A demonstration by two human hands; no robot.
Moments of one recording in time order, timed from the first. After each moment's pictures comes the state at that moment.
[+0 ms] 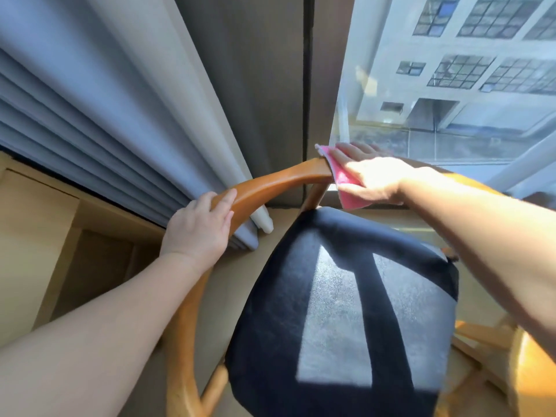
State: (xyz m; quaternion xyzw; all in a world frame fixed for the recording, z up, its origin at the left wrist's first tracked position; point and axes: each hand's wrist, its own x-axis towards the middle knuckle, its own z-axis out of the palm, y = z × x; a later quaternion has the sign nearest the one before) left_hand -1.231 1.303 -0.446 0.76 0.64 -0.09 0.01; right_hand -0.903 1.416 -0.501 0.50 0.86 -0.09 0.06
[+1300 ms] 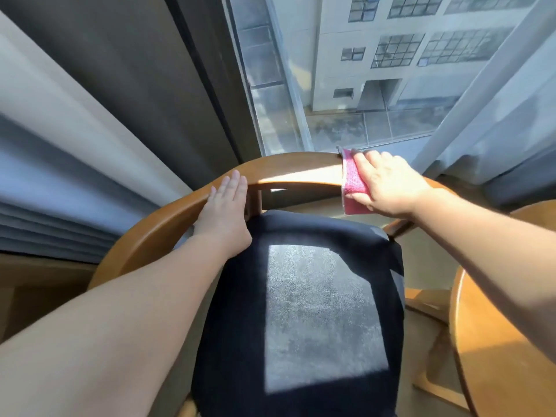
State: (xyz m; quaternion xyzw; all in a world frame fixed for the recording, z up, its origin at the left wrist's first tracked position) left_hand -1.090 1.363 -0.496 0.81 0.57 -0.08 0.10; right_hand -0.773 1.348 -0.502 0.62 0.77 -0.04 0.10
